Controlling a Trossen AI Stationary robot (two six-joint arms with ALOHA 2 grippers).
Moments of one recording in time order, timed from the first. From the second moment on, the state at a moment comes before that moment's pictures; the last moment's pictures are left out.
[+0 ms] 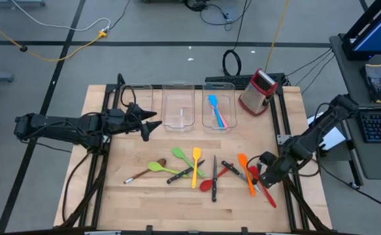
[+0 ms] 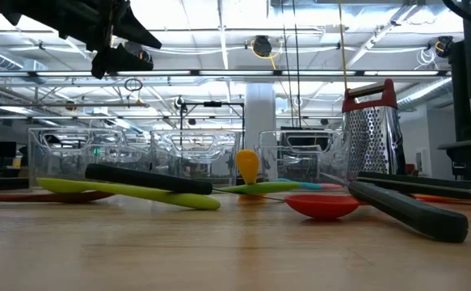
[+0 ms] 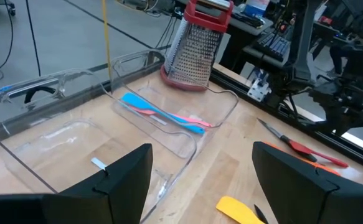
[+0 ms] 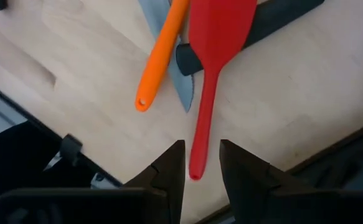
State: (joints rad) left arm 0.05 0.80 0.56 -0.03 -0.32 -0.43; right arm 0.73 0.97 0.65 -0.87 -0.18 1.72
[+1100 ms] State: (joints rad) left arm 0.05 0.80 0.56 -0.03 -0.32 -0.45; right arm 0.78 1.09 0.65 -0.80 -0.13 1.71
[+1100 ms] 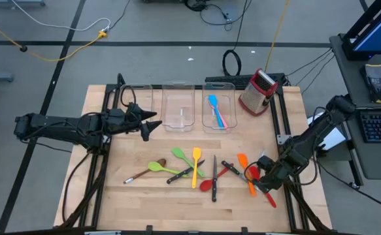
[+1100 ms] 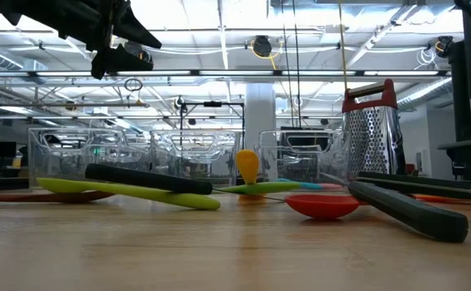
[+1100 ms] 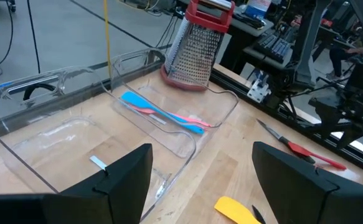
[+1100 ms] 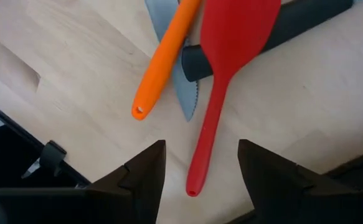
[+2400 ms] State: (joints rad) left arm 0.05 0.80 0.56 -0.03 -0.32 -0.48; right arm 0.78 1.29 0.52 -0.59 -0.13 1.73
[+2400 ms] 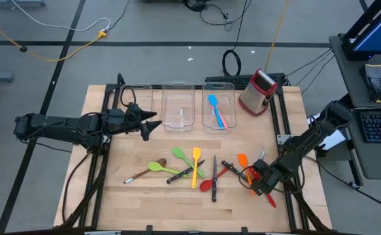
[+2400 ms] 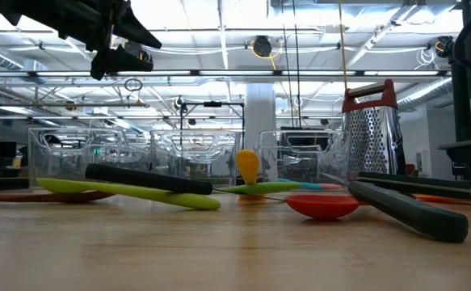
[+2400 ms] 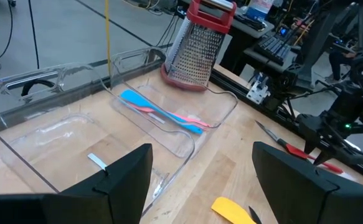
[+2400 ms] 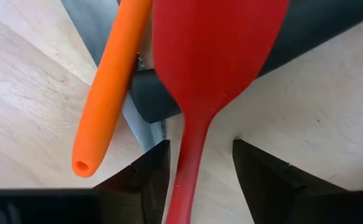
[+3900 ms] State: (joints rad) left arm 0.05 0.80 0.56 -0.03 -0.32 -0.48; right arm 0.77 1.01 0.51 -0.60 -0.13 1.69
